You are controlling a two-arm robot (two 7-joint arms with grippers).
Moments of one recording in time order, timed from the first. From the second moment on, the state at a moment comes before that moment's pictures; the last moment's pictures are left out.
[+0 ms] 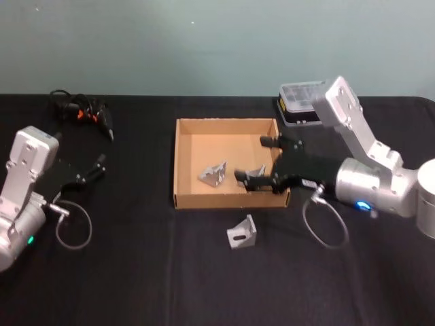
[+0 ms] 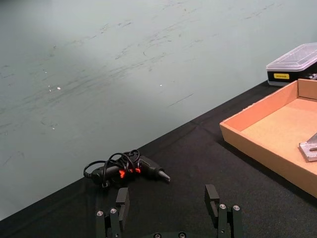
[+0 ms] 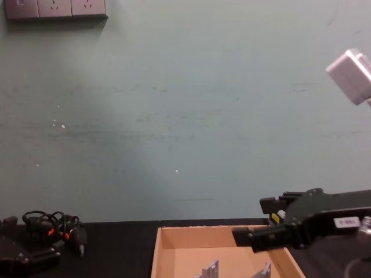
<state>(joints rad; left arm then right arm) -0.20 0.60 0.45 -1.41 -0.25 -0.12 0.03 0.38 0.51 -0.46 -1.54 0.30 0.25 0.60</state>
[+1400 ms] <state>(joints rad) -0.20 0.60 0.45 -1.41 -0.25 -0.12 0.03 0.50 0.67 -0.71 -1.44 0.26 0.22 0.85</state>
